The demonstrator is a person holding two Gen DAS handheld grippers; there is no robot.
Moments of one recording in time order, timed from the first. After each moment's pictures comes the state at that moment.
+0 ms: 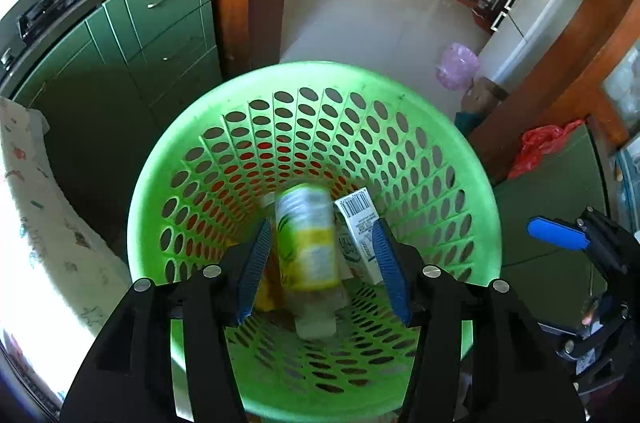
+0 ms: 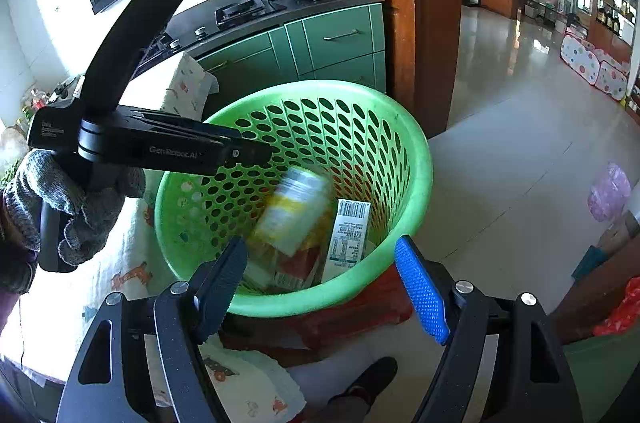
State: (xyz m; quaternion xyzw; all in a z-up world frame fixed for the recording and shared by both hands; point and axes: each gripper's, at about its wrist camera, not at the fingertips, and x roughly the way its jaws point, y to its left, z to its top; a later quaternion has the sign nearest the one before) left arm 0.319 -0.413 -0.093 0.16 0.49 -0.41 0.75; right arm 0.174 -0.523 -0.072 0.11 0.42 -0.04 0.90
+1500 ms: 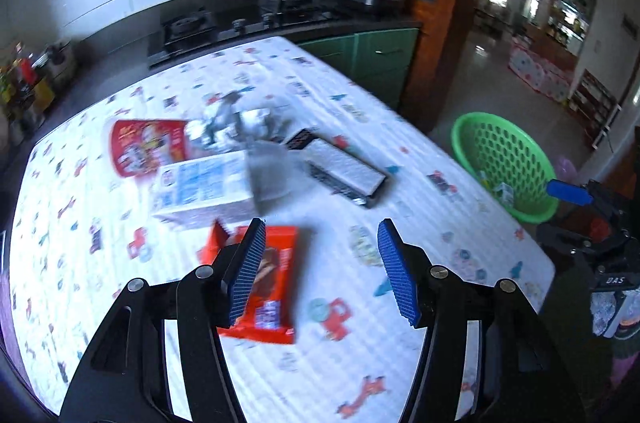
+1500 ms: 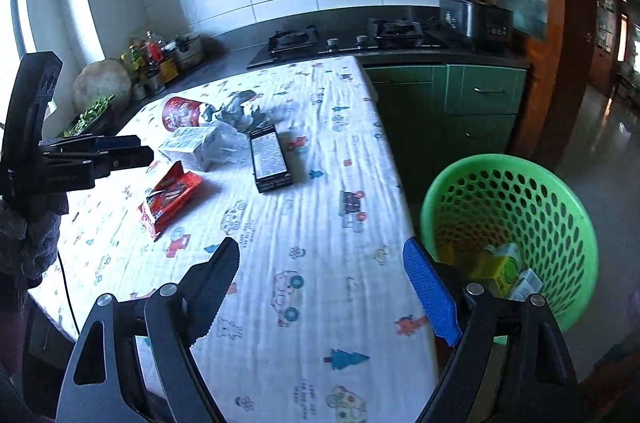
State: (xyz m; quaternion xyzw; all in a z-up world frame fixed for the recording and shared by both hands) left arm 0.224 -0.025 0.004 0.04 0.41 -0.17 0.90; right arm 0.188 -0.302 -0.008 0.02 0.38 0.14 0.92
